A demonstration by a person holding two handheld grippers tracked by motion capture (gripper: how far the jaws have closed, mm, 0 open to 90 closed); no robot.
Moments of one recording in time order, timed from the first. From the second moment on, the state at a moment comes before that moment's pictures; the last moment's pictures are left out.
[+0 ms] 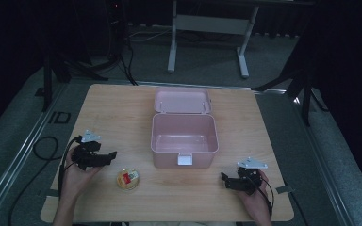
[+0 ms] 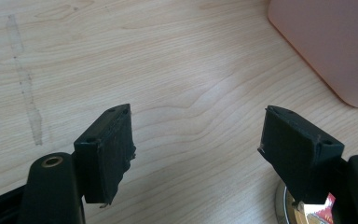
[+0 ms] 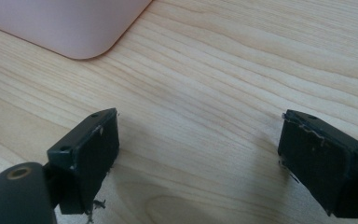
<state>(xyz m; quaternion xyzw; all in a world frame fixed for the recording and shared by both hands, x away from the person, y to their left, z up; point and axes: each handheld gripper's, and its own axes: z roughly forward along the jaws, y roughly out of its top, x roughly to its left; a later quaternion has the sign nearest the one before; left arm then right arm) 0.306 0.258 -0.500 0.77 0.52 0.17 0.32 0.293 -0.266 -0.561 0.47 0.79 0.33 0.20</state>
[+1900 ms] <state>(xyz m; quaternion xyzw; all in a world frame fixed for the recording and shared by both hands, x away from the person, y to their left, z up) 0.299 0.225 -0.484 0.88 0.40 0.11 0.22 0.293 -0.266 -0.561 0.47 0.79 0.33 0.20</state>
